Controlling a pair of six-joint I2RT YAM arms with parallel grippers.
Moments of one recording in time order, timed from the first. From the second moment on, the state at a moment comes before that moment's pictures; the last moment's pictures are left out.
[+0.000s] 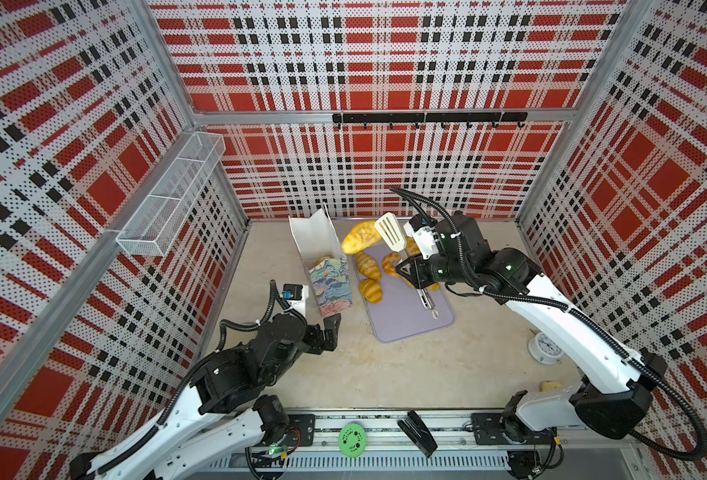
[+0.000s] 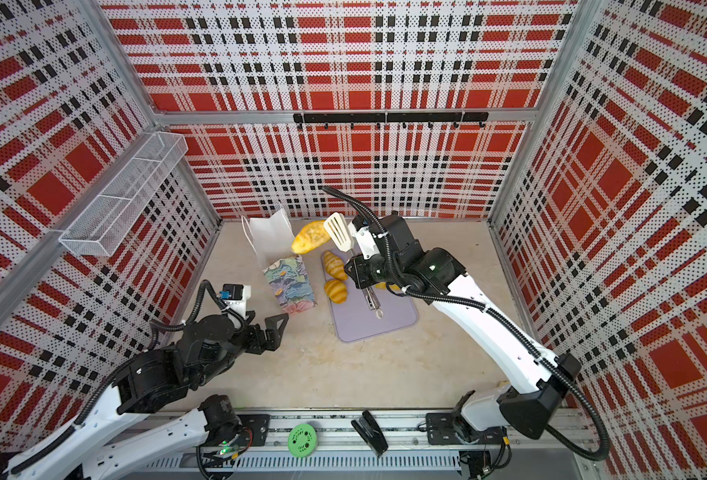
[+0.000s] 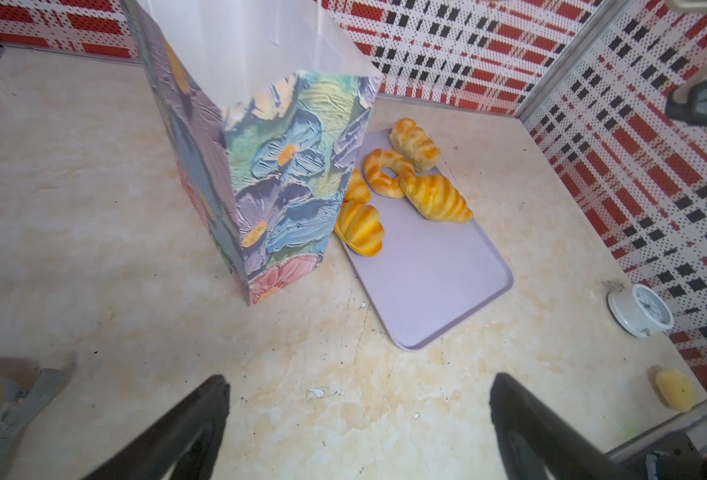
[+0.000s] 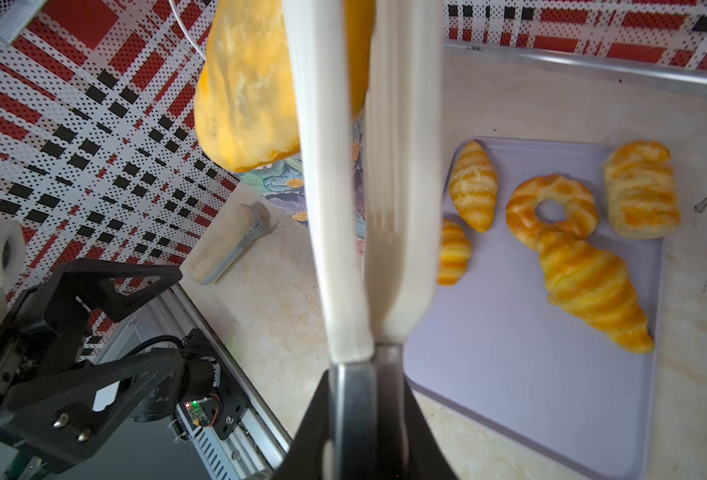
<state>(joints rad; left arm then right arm) -0.90 0.62 0.88 -0.83 -0.44 -0.56 0.77 1.43 1.66 -0.87 -0.12 0.31</state>
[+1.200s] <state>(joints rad) -0.66 0.56 0.89 -0.91 -0.25 -0.53 1.07 1.98 2.26 -1.00 0.63 0.04</state>
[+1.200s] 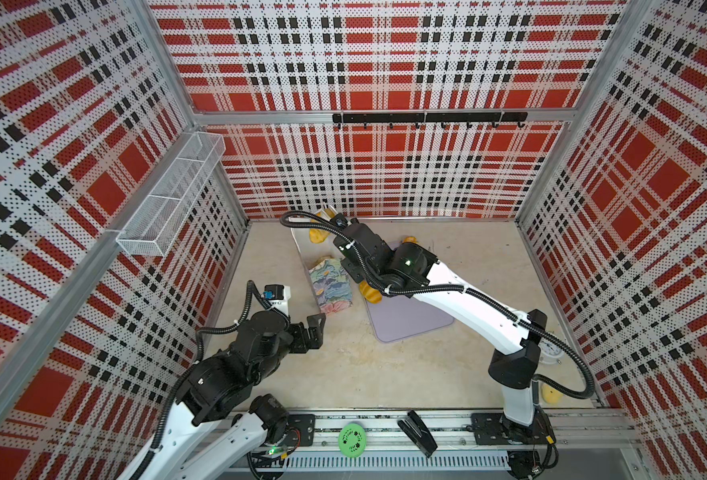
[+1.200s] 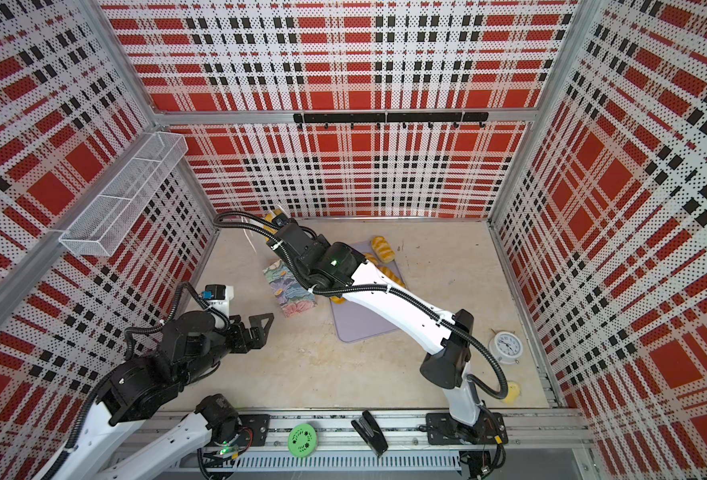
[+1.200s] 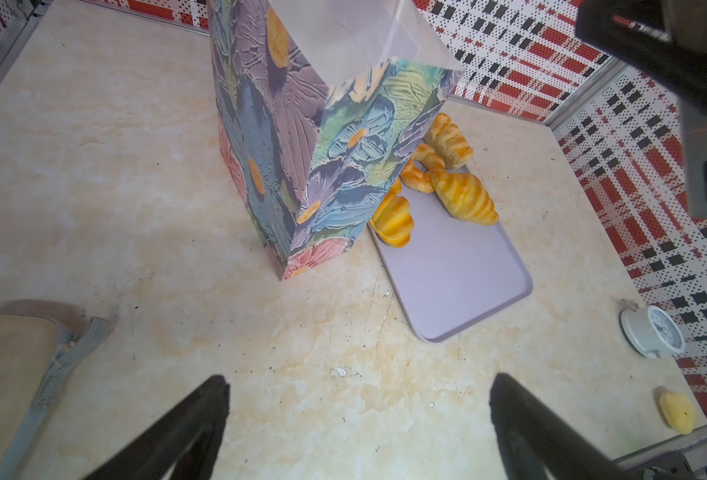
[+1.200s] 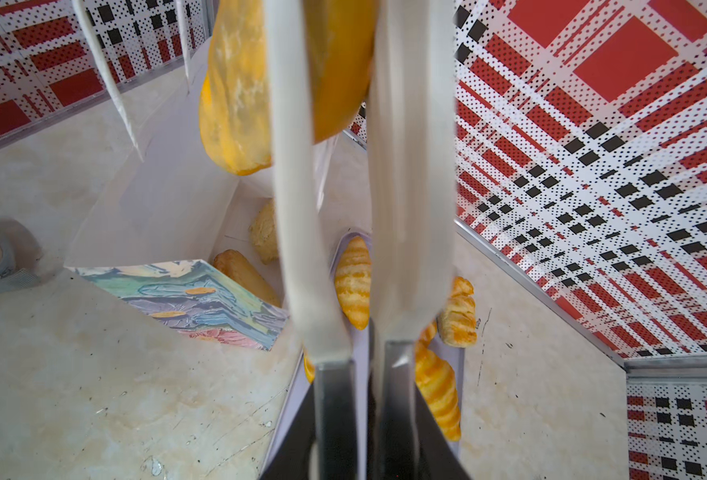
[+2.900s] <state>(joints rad) -0.65 0.52 0.78 -0.83 -0.16 -0.60 1.01 1.77 2.00 -0.94 0.36 0.06</state>
